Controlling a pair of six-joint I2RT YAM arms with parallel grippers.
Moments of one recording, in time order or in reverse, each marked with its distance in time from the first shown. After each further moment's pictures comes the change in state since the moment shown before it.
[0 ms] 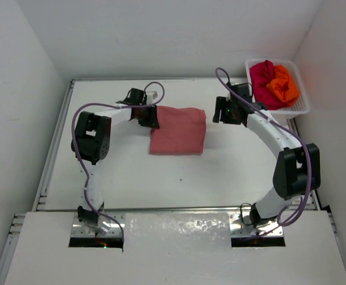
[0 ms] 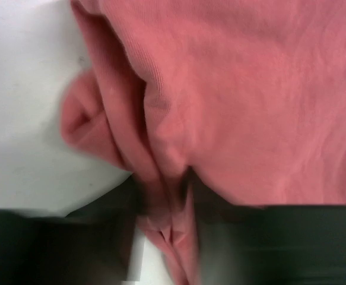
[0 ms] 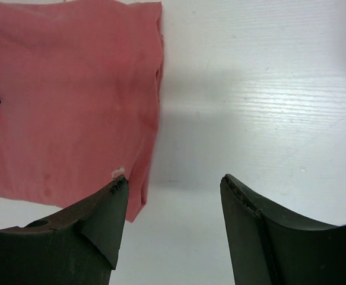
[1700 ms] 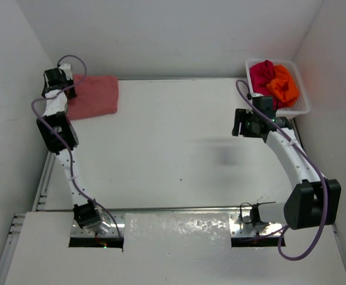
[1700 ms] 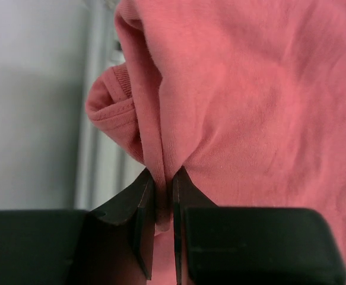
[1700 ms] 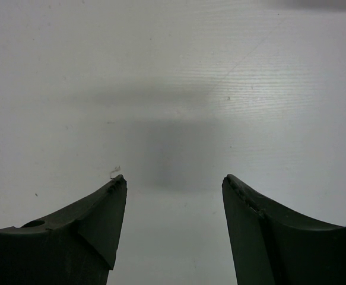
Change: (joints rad) left arm 0.642 0.438 0.797 -0.078 -0.210 0.382; right arm -0.141 -0.322 -0.211 -0.138 0.003 -0.119
